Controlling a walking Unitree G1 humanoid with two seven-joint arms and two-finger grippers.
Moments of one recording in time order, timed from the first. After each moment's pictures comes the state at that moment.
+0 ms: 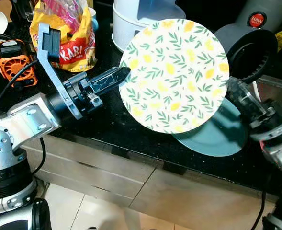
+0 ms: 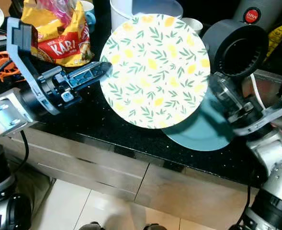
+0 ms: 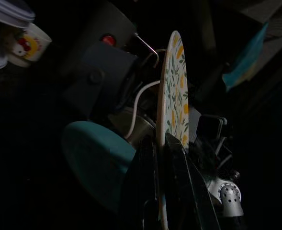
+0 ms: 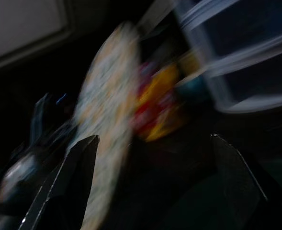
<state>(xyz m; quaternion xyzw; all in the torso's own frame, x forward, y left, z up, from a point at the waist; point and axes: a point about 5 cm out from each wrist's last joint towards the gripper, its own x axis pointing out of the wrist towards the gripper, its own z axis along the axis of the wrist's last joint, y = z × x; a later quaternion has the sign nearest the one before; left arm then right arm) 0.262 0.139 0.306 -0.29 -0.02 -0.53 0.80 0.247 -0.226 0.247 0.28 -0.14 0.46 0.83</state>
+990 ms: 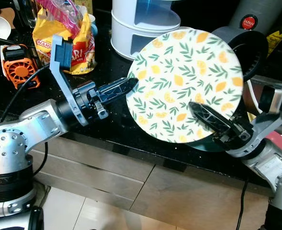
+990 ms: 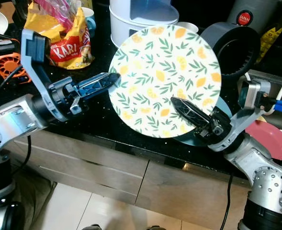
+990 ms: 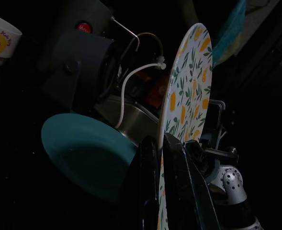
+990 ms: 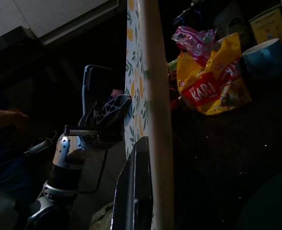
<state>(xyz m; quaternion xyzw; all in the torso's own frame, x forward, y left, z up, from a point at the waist) 0.264 0.138 0.290 -0.25 -0.02 -0.56 0.79 0.246 -0.193 0.238 0.28 -0.10 0.51 0.81</state>
